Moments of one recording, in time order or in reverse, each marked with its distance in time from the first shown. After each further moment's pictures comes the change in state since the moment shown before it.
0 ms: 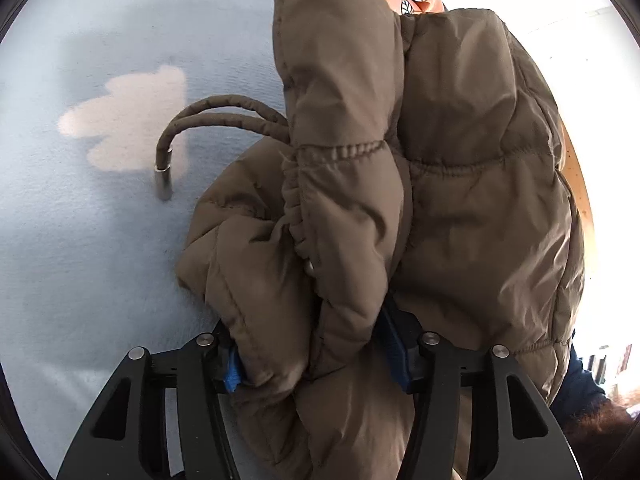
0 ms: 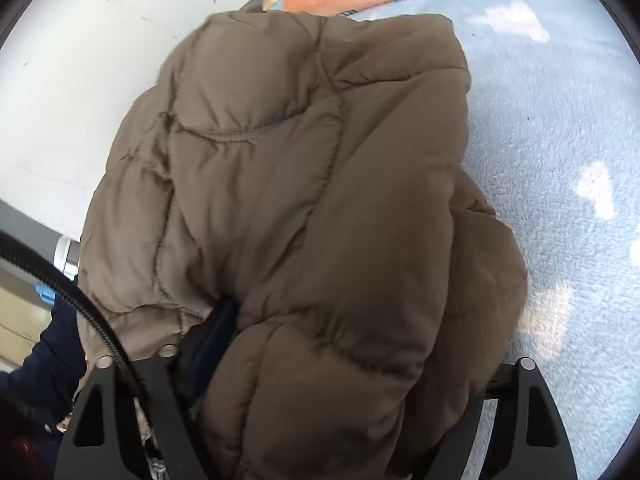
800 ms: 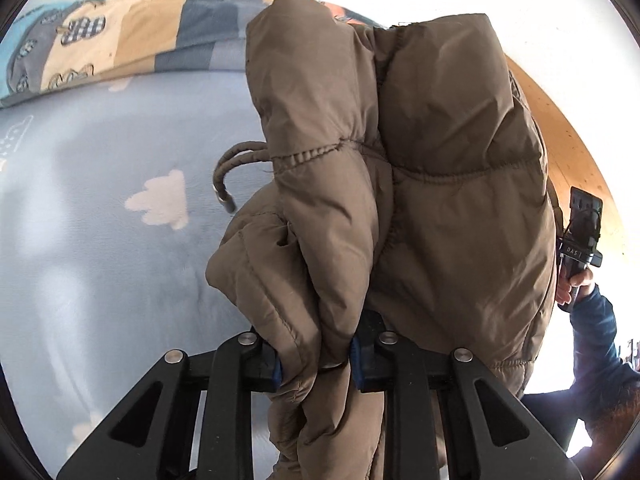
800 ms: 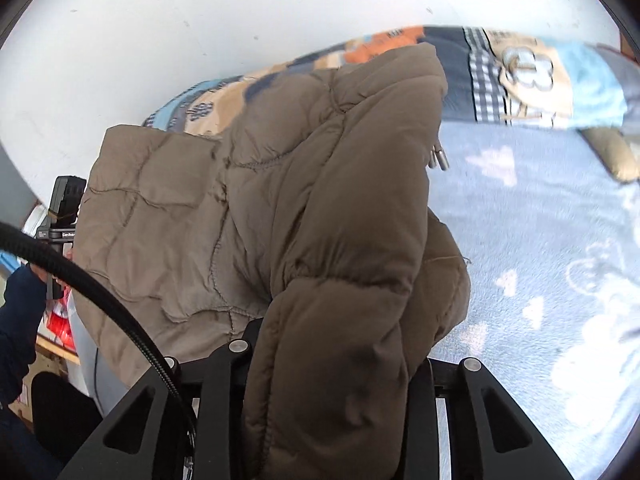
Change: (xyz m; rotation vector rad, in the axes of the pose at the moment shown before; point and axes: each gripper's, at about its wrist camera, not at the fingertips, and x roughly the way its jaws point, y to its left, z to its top) left arm -0.085 -0.149 -0.058 0.175 -0.222 0.213; right arm -0.100 0.118 -0.036 -0.240 -0.214 -0.210
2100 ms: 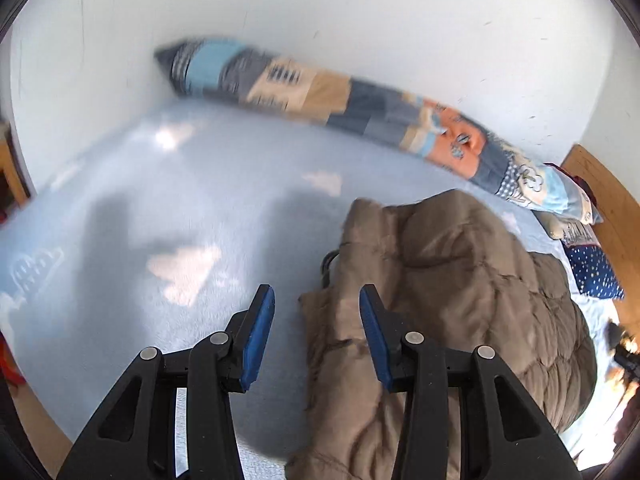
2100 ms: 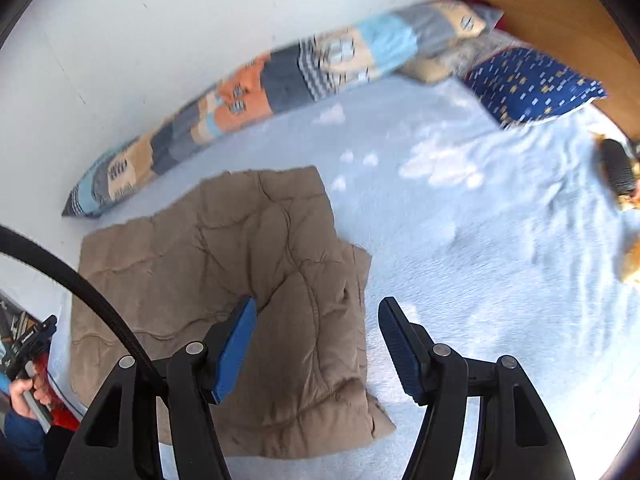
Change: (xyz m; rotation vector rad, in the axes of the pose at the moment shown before) left arm -0.133 -0.017 -0.246 -0.259 -0.453 0.460; right arm -0.149 0.039 -0.178 0.390 -0.169 -0.362
